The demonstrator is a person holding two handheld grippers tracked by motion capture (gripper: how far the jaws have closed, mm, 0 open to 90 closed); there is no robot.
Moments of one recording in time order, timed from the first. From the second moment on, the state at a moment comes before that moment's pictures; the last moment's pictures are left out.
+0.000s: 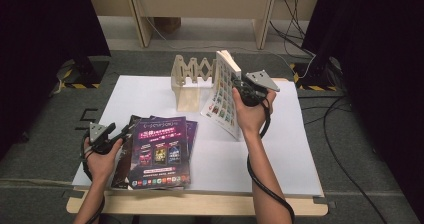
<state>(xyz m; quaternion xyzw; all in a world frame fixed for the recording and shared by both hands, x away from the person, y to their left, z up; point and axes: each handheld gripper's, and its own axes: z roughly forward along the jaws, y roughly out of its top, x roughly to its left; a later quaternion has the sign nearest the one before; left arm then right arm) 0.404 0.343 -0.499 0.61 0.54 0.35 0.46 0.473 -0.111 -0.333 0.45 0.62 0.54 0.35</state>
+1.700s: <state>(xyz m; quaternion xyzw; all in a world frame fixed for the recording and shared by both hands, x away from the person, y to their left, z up) 0.405 0.342 -0.499 0.61 0.54 0.35 0.46 0.518 -0.093 -0.330 0.50 0.65 0.47 0.33</state>
